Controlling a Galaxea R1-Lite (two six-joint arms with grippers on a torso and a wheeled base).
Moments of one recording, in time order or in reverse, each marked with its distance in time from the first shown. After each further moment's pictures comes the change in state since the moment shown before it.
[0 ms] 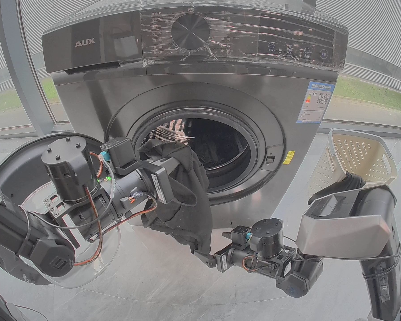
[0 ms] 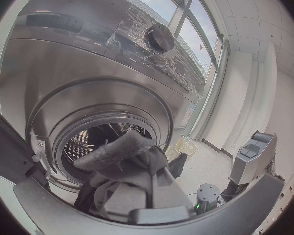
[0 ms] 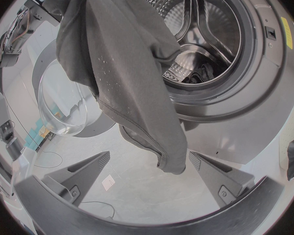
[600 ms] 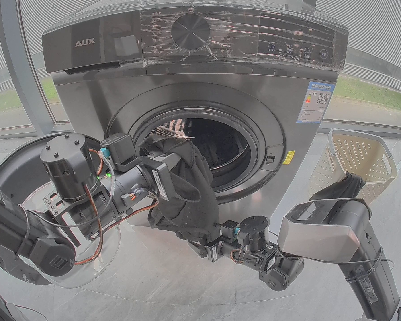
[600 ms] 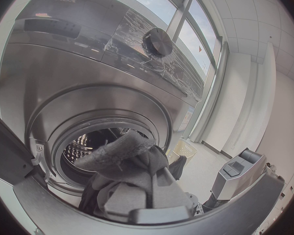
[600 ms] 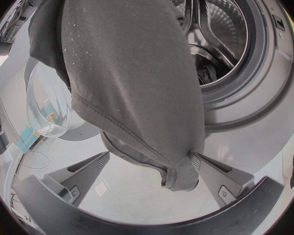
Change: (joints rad) left arm -0.009 -0.003 -0.015 -0.007 0.006 -0.003; right arm -0.032 0.174 -0.239 -0.017 0.005 -0.049
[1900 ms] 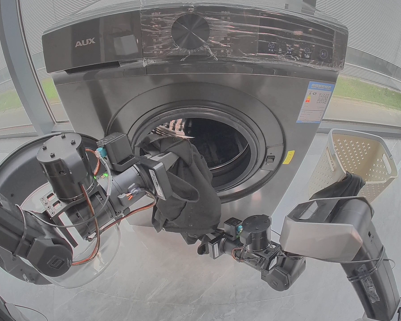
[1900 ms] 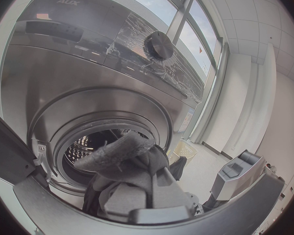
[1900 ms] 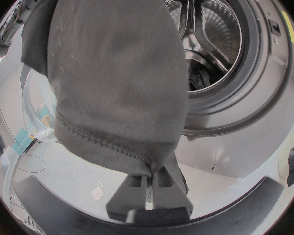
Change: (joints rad) left arm 0.006 -0.013 0.010 0.000 0.001 -0.005; right arm -0.002 -0.016 0.021 -0.031 -0.056 0.005
